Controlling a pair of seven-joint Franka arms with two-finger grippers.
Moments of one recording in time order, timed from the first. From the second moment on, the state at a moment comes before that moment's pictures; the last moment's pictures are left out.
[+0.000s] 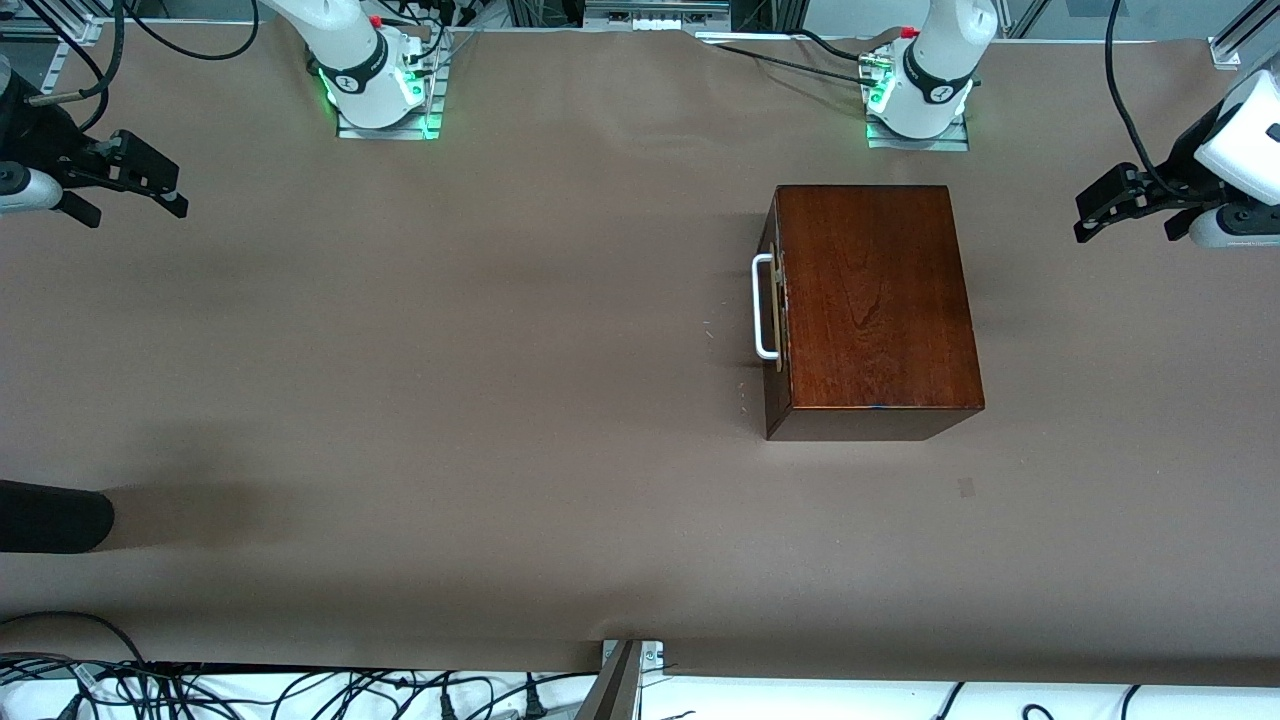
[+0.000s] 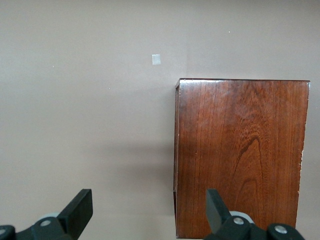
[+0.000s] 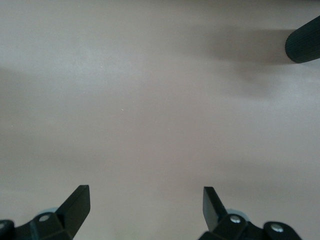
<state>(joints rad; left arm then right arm) -0.15 -0.06 0.11 -1.64 0.02 1.57 -0.09 0.22 -0.14 -0.21 -1.75 0.02 1.66 -0.10</state>
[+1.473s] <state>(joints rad) -0.24 0.06 -0.24 -1.65 0.02 1.65 -0.50 0.22 -0.14 -0.21 -1.75 0.02 1.66 -0.10</state>
